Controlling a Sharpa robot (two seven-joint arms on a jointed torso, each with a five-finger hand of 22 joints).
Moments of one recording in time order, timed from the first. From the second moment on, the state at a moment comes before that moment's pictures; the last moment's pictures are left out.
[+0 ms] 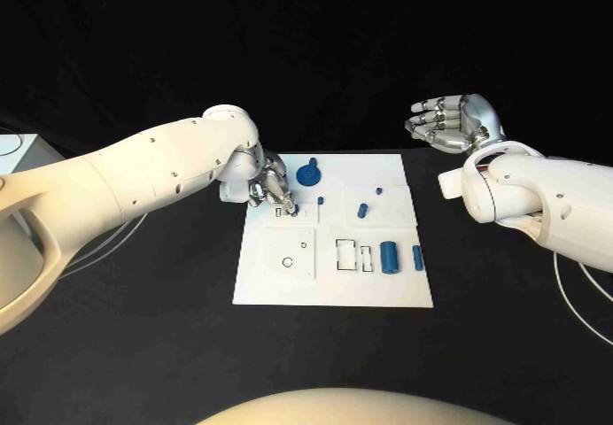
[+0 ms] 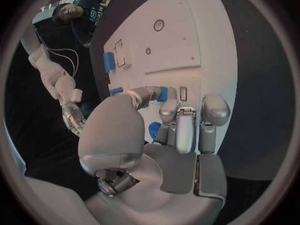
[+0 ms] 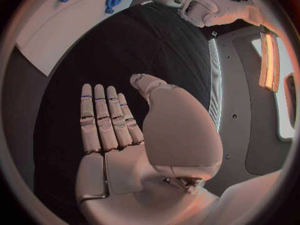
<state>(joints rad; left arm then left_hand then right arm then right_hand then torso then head) 1.38 -0.46 -0.02 1.00 -0.92 0.52 -0.55 1.18 -0.16 0.68 0.13 0.38 0.88 0.09 0.48 0.74 1.26 0.02 1.23 1.03 1.47 -0.05 1.47 1.31 0.10 1.28 0.07 1.27 1.06 1.33 -0.76 -0.10 1.31 -0.47 -0.66 0.29 1.36 -0.25 0.44 0.17 0.39 0.86 0.22 0.12 0.30 1.03 0.18 0.10 0.06 0.97 0.15 0.07 0.37 0.18 0.93 0.27 0.06 0.07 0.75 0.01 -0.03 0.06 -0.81</state>
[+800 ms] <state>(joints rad) 1.38 -0.48 -0.01 1.02 -0.87 0.50 -0.55 1.22 -0.11 0.81 0.01 0.38 0.86 0.12 0.44 0.71 1.22 0.04 1.22 1.00 1.47 -0.03 1.45 1.31 0.11 1.26 0.08 1.25 1.03 1.33 -0.76 -0.11 1.31 -0.47 -0.65 0.29 1.36 -0.25 0.44 0.17 0.39 0.86 0.22 0.11 0.30 1.02 0.19 0.10 0.06 0.97 0.16 0.07 0.36 0.18 0.92 0.27 0.06 0.07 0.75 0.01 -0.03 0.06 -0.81</state>
